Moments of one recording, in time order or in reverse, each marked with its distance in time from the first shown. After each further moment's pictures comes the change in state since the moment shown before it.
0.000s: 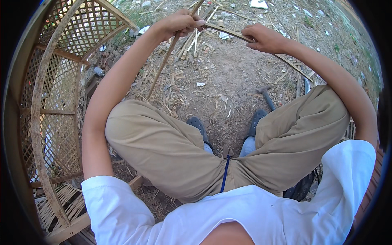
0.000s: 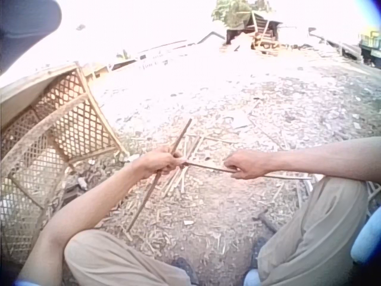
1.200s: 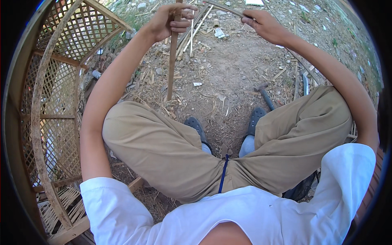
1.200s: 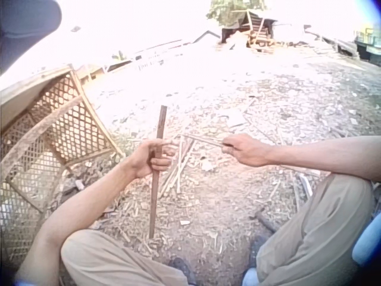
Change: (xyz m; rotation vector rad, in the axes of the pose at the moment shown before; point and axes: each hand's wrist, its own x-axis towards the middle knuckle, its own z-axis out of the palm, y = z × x) left_hand 0.004 -0.002 -0.017 -0.746 -0.221 0.149; right_hand -0.008 0.016 -0.013 0.017 0.304 0.124
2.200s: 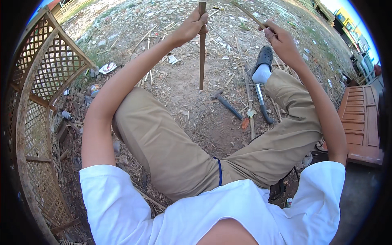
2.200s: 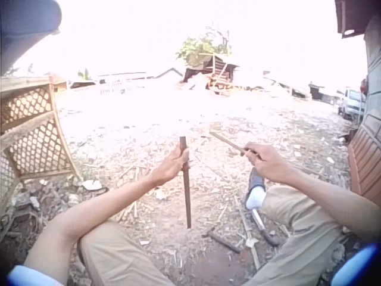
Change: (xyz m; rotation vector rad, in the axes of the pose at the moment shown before) left_hand 0.107 0.005 0.136 0.575 -0.047 0.571; right_hand -0.153 -0.105 -0.176 -0.194 0.357 0.416
